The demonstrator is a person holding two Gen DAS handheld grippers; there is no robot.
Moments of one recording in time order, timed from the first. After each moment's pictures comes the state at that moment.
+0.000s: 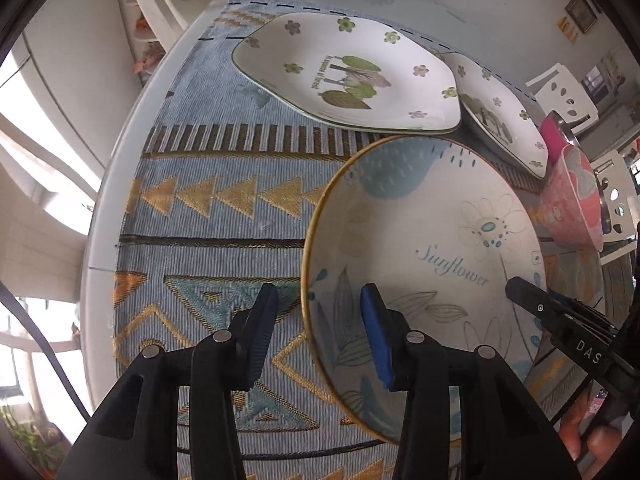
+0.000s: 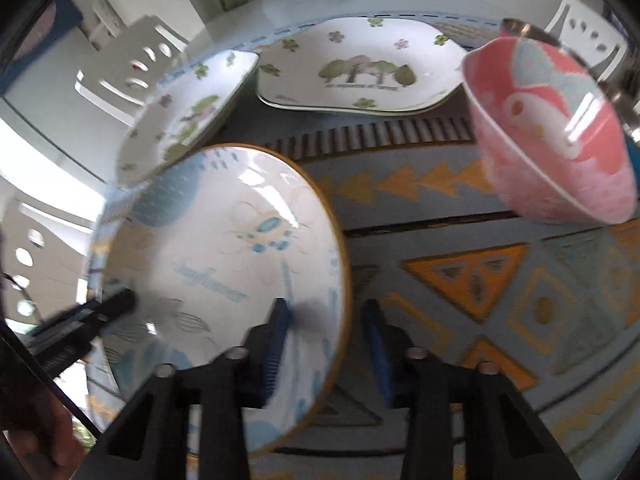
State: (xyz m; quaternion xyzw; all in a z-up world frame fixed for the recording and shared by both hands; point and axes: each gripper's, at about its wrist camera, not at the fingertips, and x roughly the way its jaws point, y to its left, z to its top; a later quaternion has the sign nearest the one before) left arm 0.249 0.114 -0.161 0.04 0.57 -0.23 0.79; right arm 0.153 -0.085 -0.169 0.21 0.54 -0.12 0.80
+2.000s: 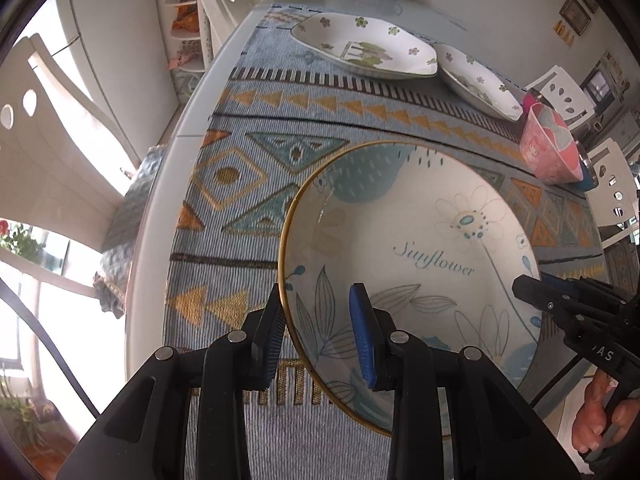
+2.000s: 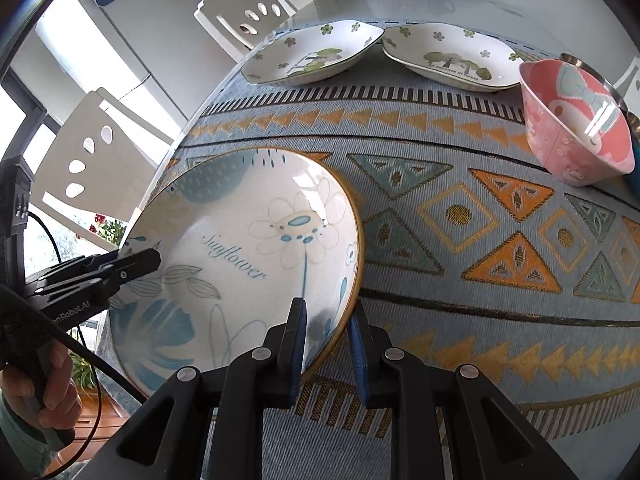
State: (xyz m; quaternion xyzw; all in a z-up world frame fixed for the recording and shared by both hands) left arm 0.145 0.182 -0.144 0.04 0.56 -0.19 0.81; right arm 0.072 -0.017 -0.152 0.12 0.55 0.01 0.82
